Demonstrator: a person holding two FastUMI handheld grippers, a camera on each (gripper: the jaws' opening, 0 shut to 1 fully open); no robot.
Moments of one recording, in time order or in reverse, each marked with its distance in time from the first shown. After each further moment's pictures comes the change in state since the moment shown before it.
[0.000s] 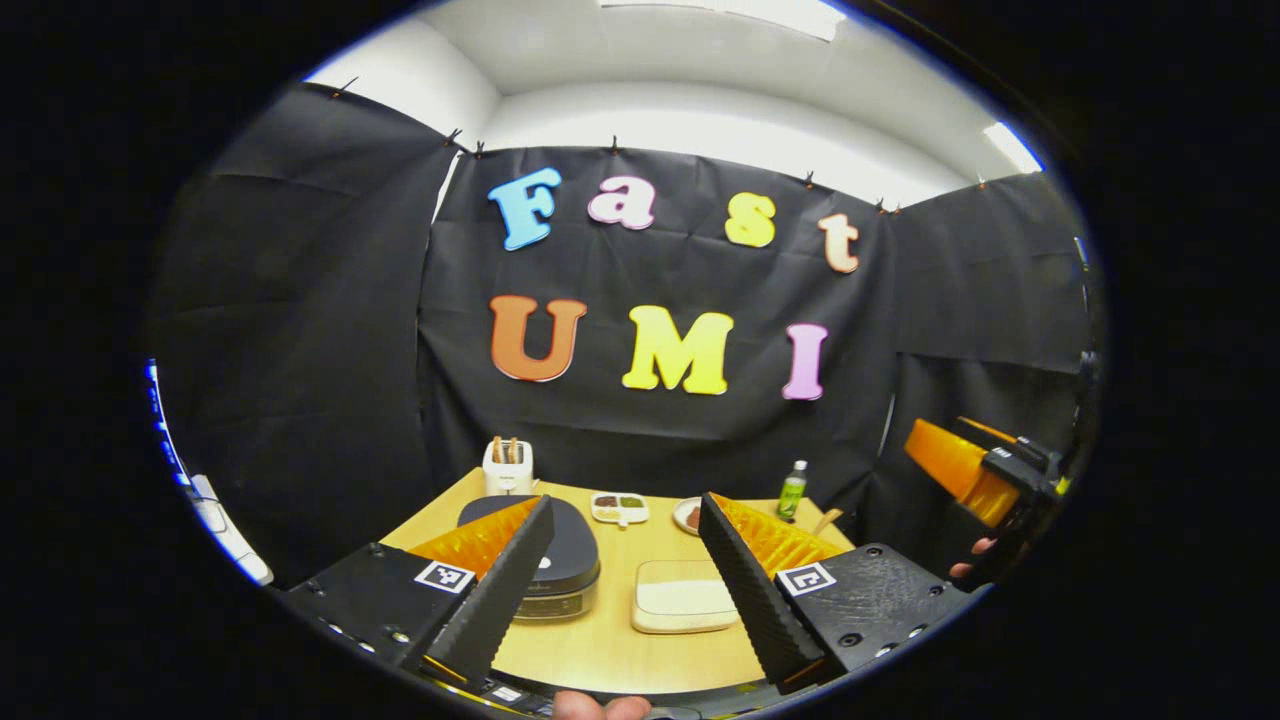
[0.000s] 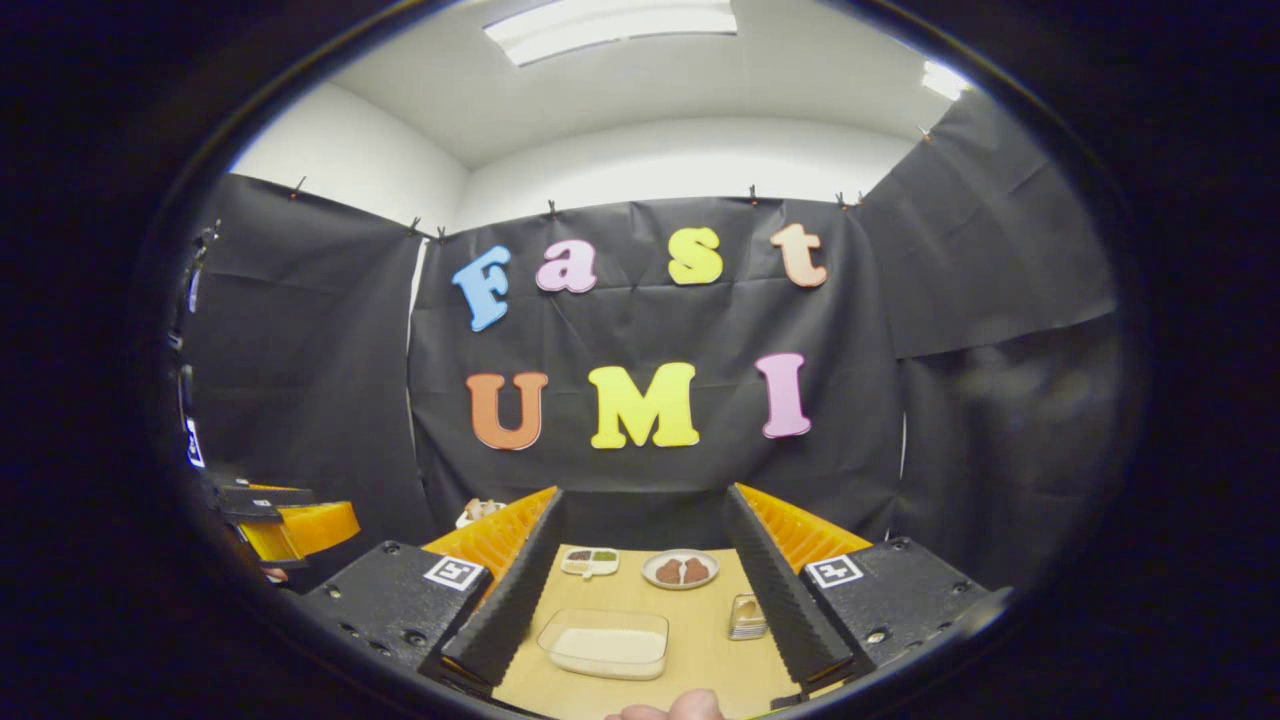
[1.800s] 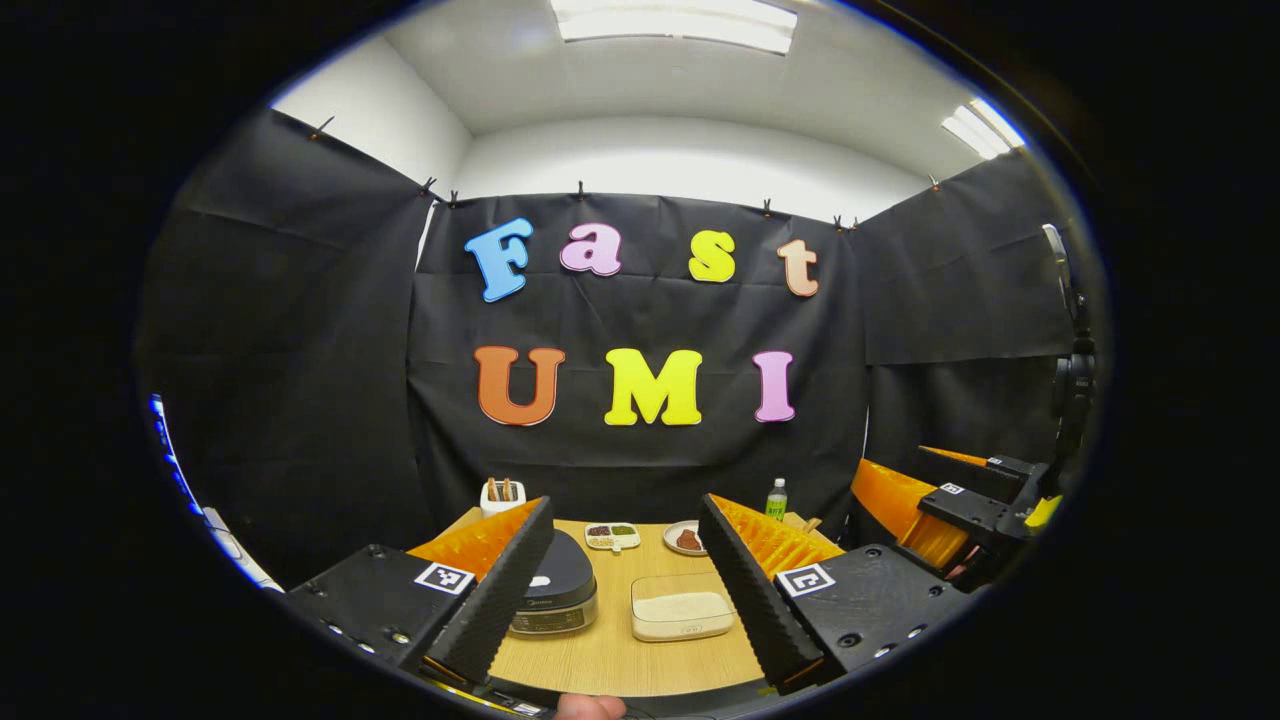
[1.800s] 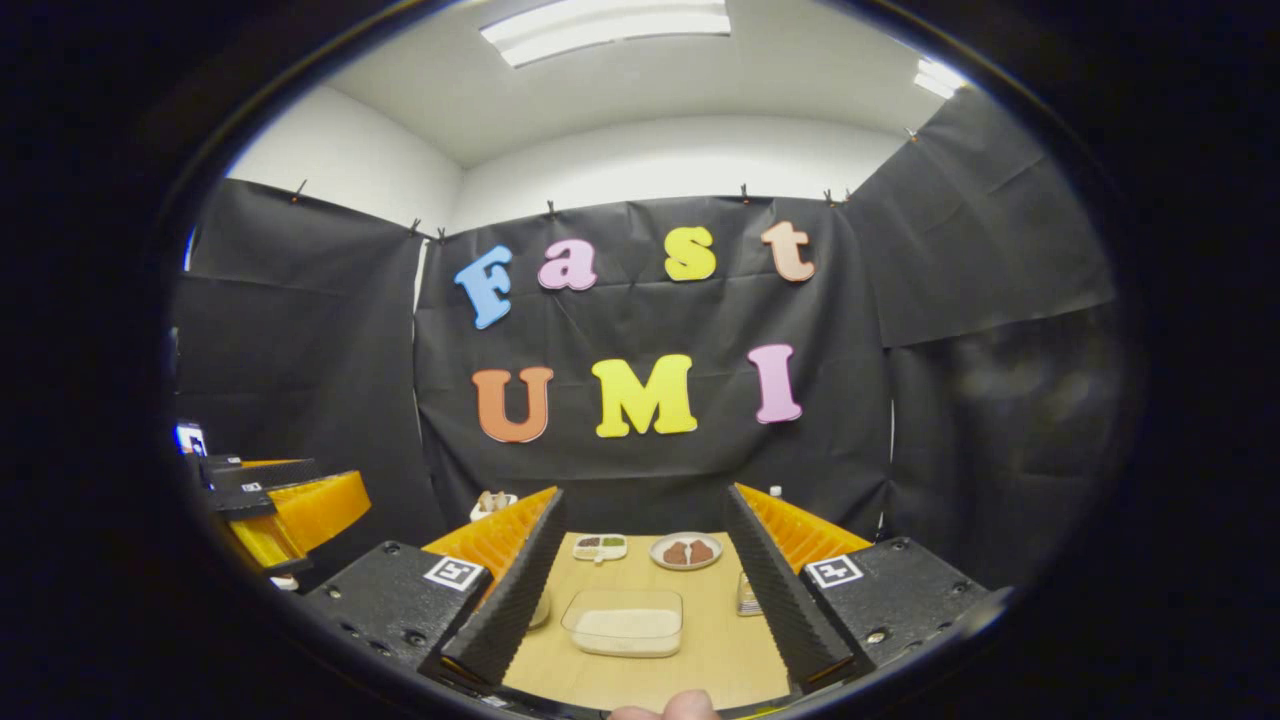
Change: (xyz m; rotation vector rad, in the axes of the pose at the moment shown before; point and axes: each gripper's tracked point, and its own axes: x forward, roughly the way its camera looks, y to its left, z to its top) left arm -0.032 -0.006 0.016 0.088 -0.096 -0.013; right arm -0.035 0.011 -0.013 0.022 0.029 -0.008
